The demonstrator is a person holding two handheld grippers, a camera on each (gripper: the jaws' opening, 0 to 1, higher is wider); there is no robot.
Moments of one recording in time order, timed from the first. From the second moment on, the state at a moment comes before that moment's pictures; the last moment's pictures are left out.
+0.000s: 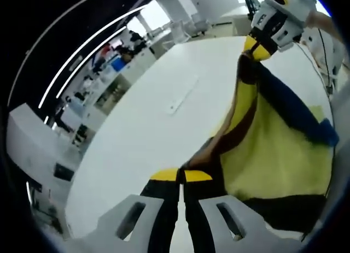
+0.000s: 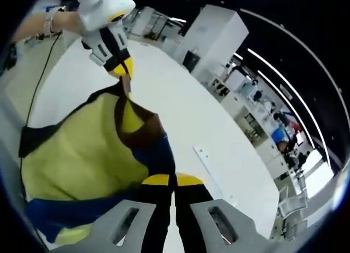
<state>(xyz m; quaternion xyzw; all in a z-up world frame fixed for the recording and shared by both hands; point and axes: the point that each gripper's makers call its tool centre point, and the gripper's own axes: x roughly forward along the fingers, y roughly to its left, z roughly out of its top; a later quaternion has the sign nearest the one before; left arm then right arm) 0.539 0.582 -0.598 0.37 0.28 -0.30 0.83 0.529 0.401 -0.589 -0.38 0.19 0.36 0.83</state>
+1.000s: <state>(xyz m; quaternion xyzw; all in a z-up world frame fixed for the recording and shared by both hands) 0.587 0.566 -0.669 0.37 0.31 -0.30 0.82 0.579 0.399 -0.658 -0.35 0.25 0.35 0.83</state>
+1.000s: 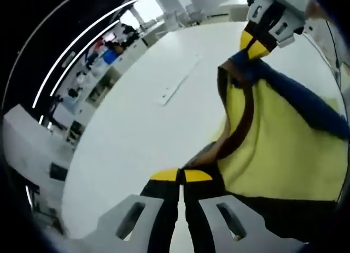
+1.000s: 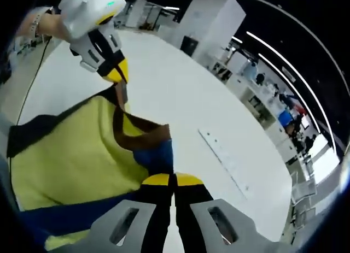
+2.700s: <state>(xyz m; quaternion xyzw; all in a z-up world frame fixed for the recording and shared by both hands) 0.614 0.553 -0.695 0.29 0.33 -0.28 0.85 0.609 0.397 -0.696 -0.30 0.30 0.32 0.84</state>
